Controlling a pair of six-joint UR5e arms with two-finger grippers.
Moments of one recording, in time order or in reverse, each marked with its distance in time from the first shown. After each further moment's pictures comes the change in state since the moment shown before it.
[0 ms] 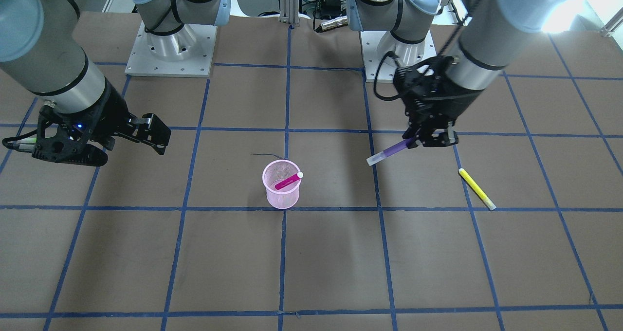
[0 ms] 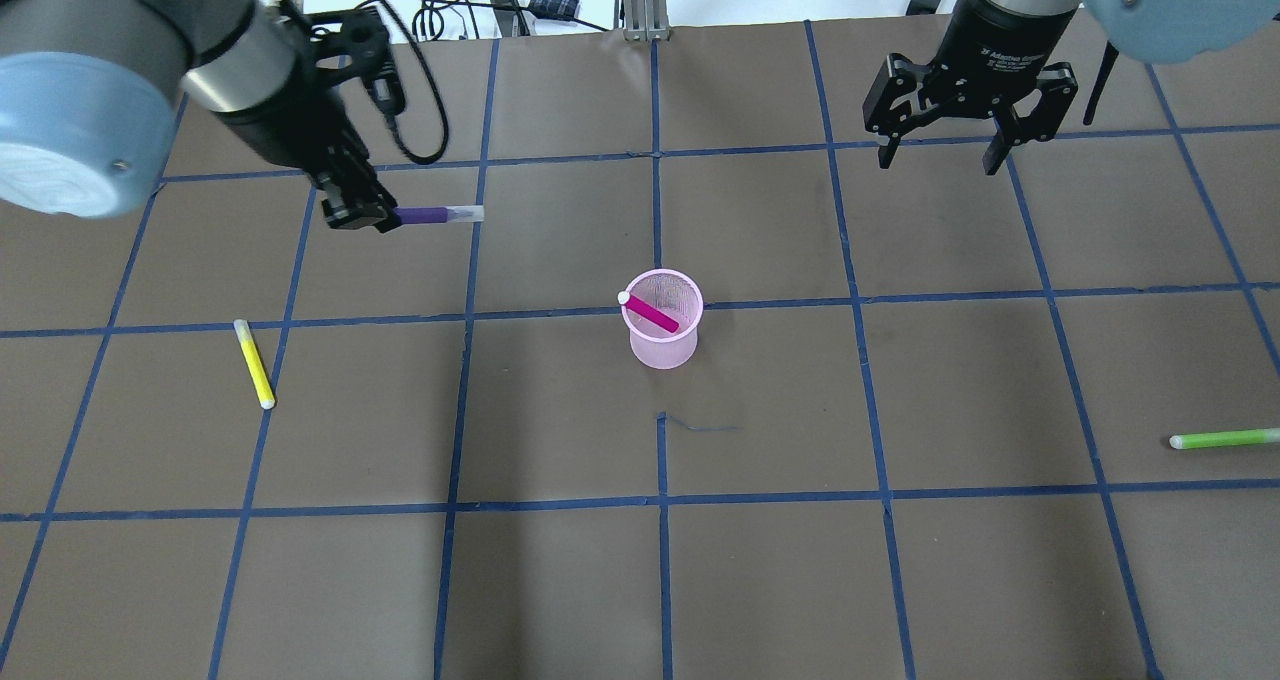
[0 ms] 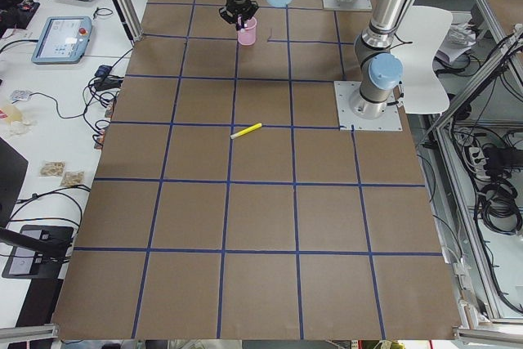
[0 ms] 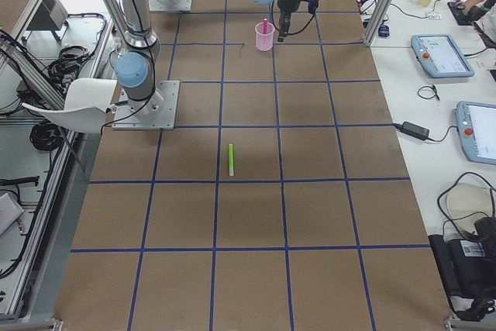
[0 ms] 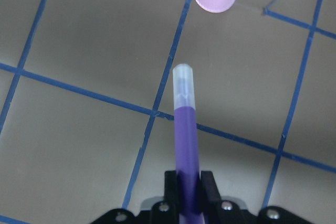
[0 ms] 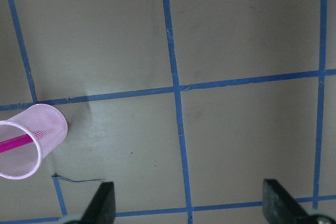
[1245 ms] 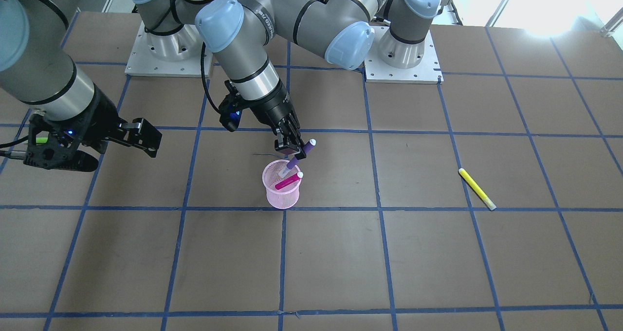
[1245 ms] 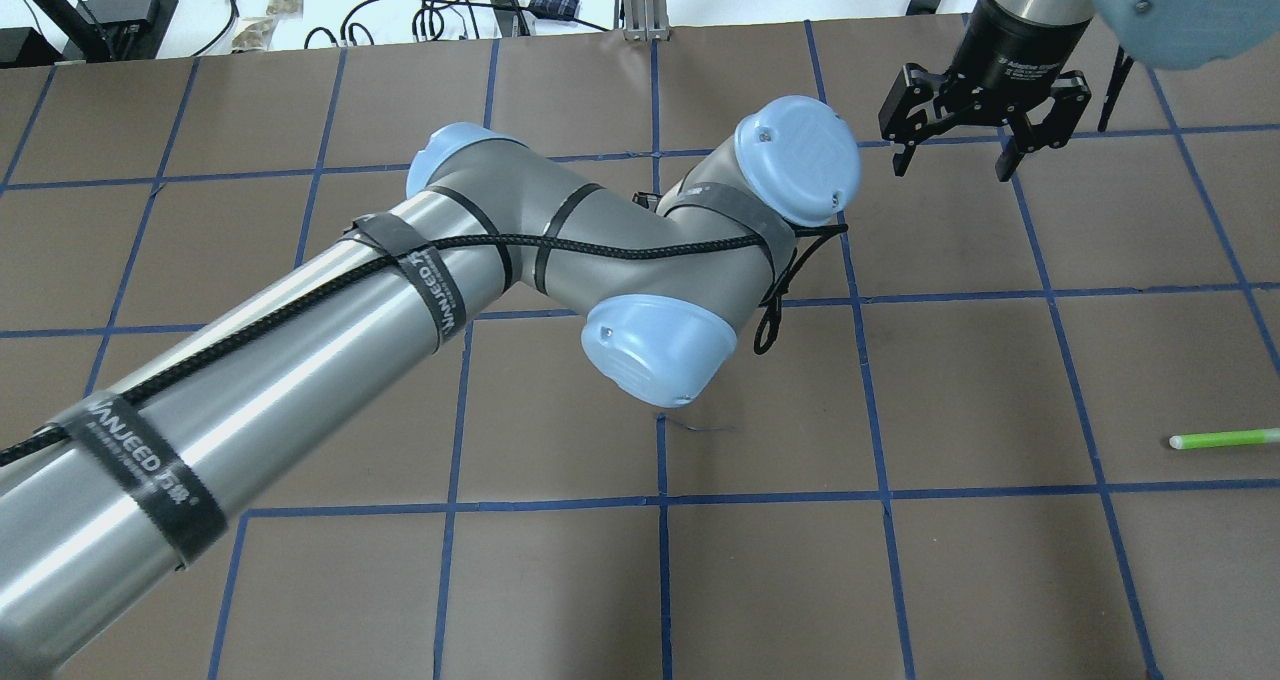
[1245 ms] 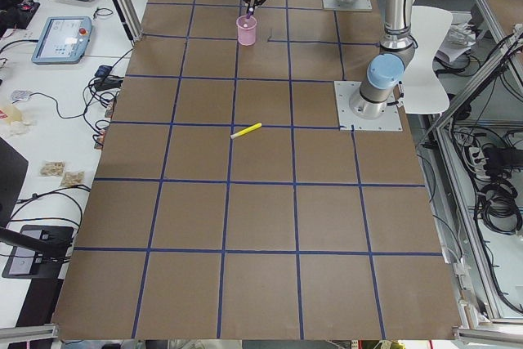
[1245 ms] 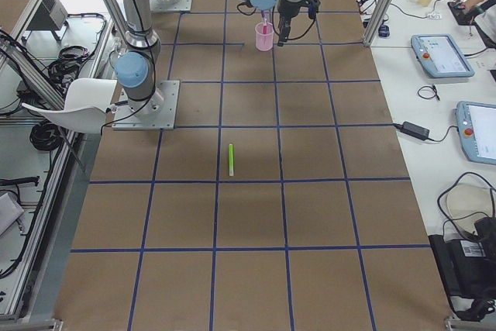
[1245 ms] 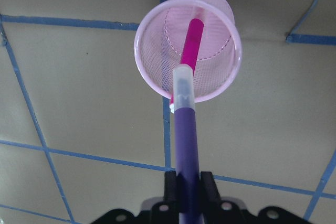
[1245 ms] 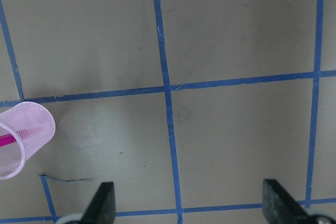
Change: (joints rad) left arm -0.579 -0.309 0.047 0.151 0.571 -0.261; right arm -0.045 0.003 0.018 -0.006 0.000 -0.049
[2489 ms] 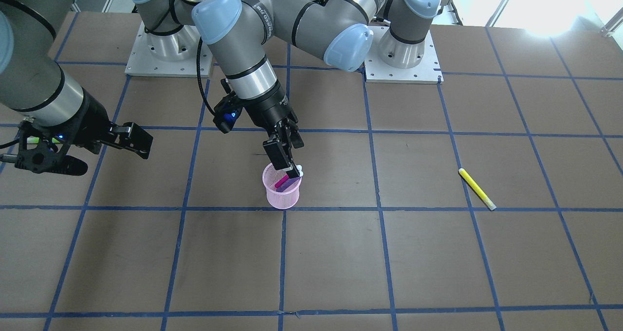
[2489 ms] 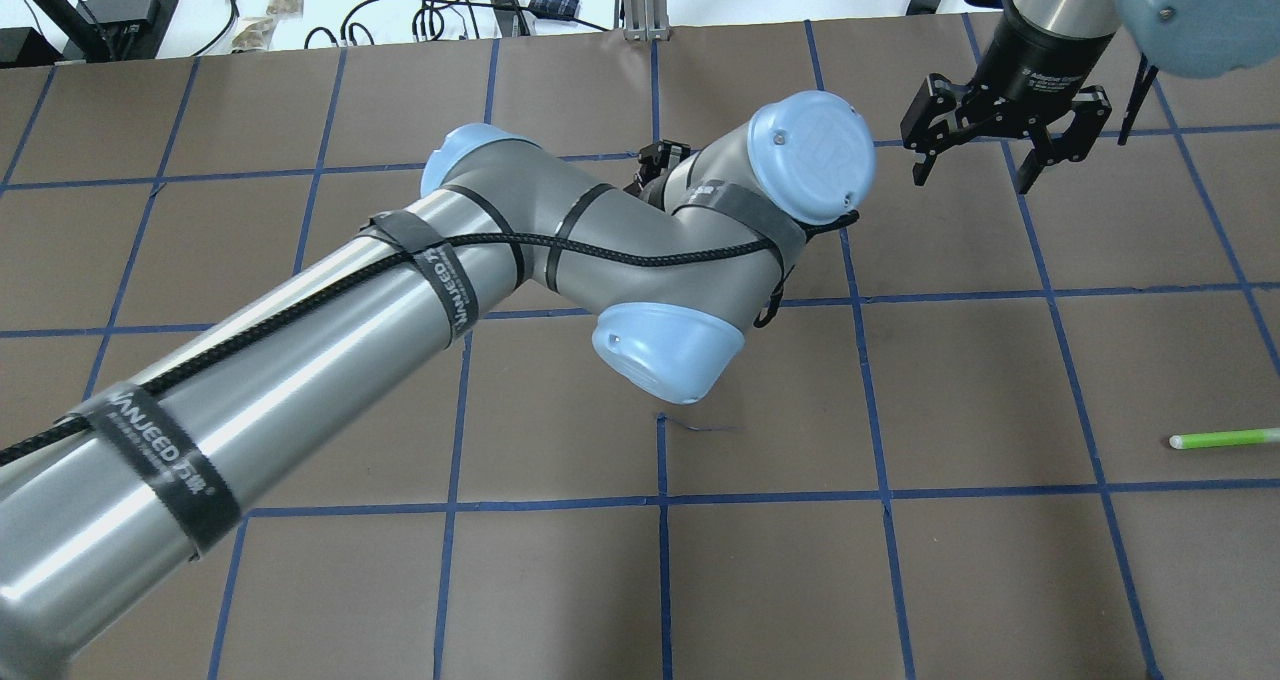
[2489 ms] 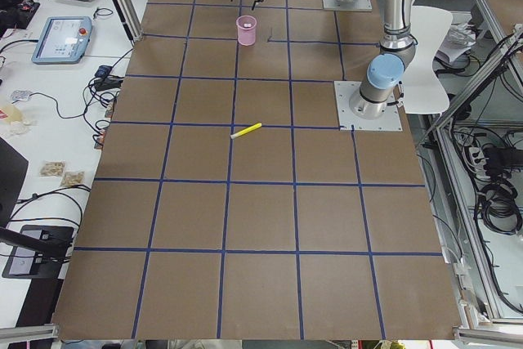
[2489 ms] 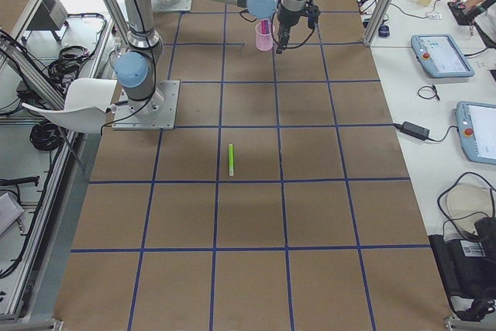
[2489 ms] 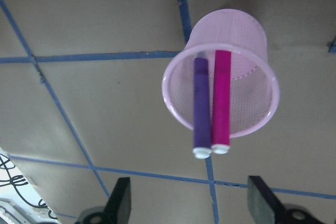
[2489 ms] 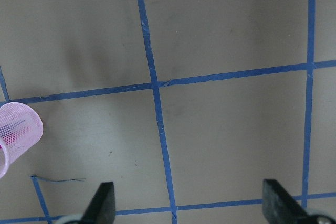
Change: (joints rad) left arm 0.031 0.034 0.008 0.132 0.048 0.075; right arm -0.024 0.001 0.026 0.000 0.003 -0.006
